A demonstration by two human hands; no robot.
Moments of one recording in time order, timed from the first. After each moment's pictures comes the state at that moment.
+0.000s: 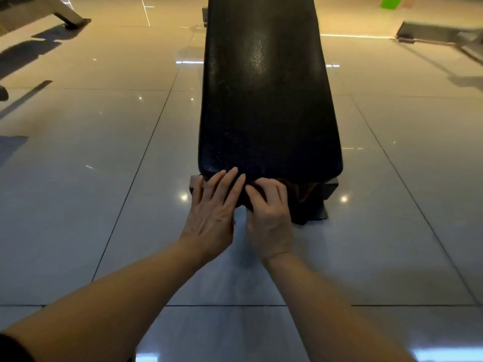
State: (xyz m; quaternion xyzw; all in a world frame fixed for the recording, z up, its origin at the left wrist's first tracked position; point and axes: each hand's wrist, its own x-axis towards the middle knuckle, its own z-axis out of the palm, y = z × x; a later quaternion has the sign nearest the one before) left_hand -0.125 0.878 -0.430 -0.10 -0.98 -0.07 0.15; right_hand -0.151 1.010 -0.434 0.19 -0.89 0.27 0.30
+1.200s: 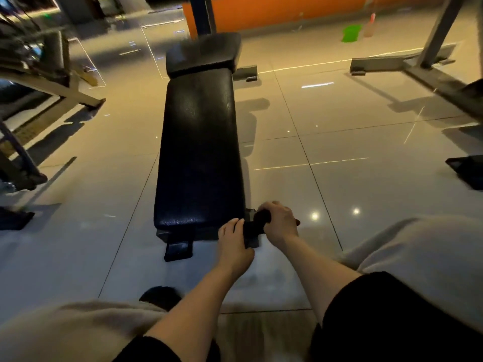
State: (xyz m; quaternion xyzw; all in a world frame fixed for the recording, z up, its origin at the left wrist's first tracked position) left_hand -0.139 1.126 -0.303 0.11 -0.96 -0.26 -0.02; right_hand -0.211 1.241 -0.294 0.09 -0.92 0.38 -0.06
